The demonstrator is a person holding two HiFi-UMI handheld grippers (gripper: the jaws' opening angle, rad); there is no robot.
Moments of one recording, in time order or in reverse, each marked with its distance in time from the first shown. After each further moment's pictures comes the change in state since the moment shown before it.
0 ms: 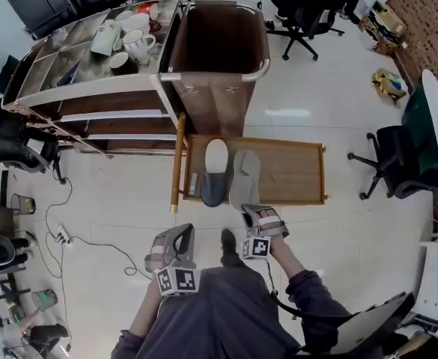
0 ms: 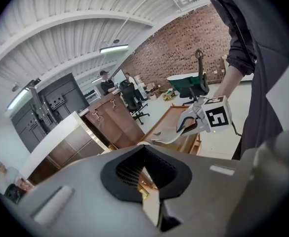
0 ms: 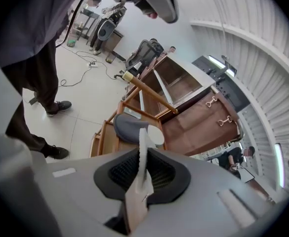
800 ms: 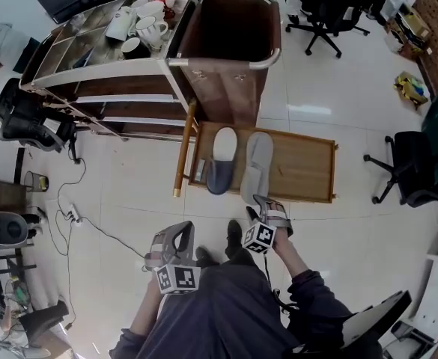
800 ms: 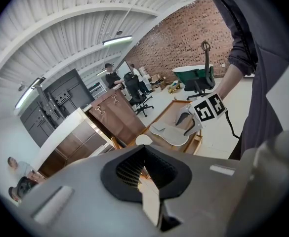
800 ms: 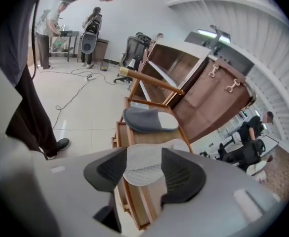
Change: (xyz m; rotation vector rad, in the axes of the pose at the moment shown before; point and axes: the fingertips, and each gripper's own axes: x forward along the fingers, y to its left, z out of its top) left arm -0.020 -0.024 0.002 -0.022 0.112 0.070; right arm 0.009 0.026 -0.030 0.247 0.045 0.201
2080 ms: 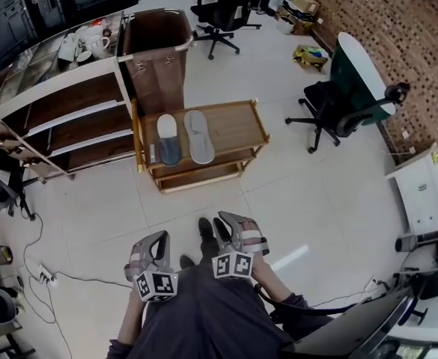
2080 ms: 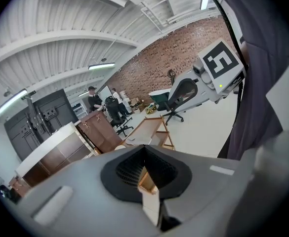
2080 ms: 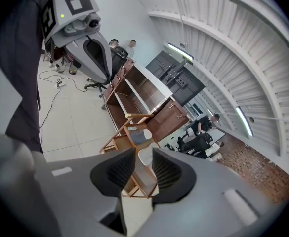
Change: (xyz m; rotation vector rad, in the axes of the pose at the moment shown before) left arm -0.175 -0.063 -0.097 0.094 -0.292 -0.230; right arm -0.274 0.147 0.137 0.176 0.053 -0.466
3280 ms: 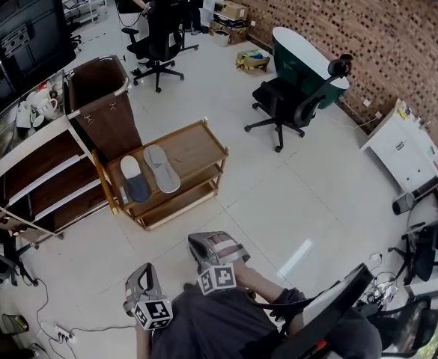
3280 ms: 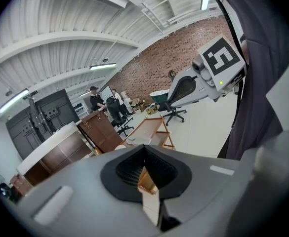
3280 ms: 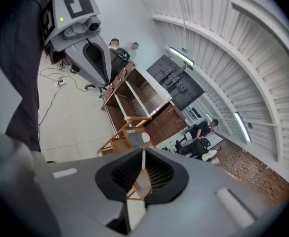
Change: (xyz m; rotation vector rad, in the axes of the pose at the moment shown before) left arm -0.007 -0.017 0.010 -0.008 0.004 0.014; right arm -0.022 -0.011 0.002 -0.038 -0.021 -0.009
